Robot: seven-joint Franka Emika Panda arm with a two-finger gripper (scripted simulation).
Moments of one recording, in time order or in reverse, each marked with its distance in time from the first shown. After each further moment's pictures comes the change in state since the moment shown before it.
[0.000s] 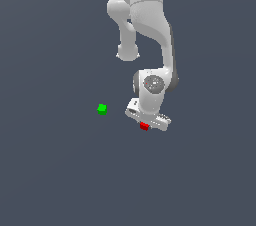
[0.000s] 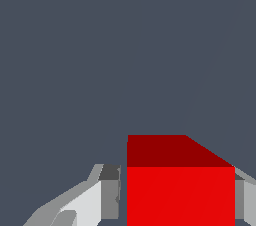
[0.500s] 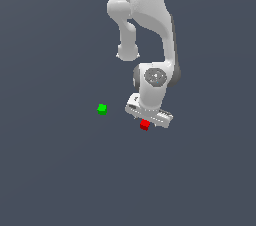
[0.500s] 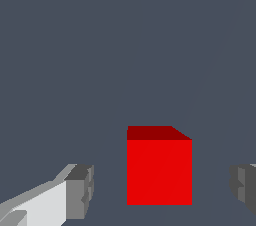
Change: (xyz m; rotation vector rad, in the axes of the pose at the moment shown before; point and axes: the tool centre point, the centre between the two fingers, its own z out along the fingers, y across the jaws) arm 0.000 0.000 -0.031 0.001 0.002 -0.002
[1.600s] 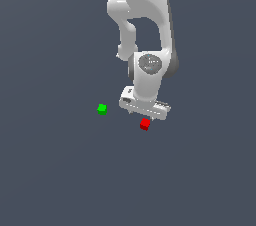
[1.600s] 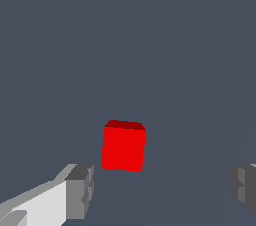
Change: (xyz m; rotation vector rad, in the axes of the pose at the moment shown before) arm 0.006 0.024 -0.045 -0.004 0.004 -0.095
